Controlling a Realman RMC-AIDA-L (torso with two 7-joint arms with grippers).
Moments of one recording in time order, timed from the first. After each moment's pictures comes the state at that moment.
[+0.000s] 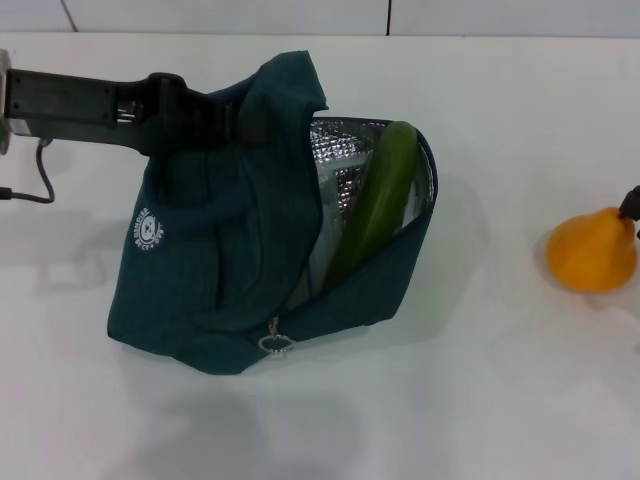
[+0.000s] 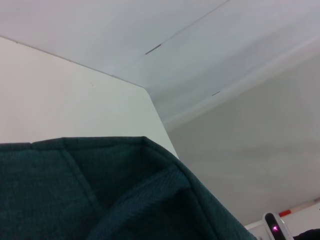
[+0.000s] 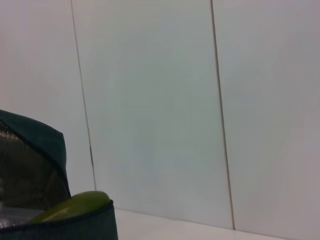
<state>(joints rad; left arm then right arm) -0.56 -2.00 0.74 1.04 1.89 1.89 -2.60 0.29 1.92 -1.58 -0.27 -0.56 -1.37 0.69</state>
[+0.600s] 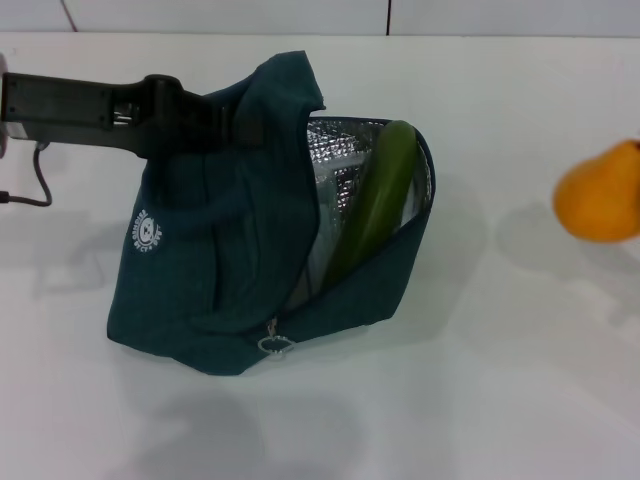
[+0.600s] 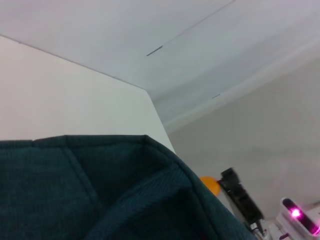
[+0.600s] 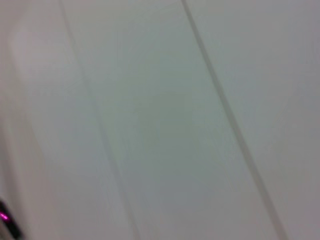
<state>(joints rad) -0.55 -2.00 0.74 1.04 1.89 1.89 -2.60 0.34 1.92 -1.49 -0.27 -0.56 -1.59 0.94</state>
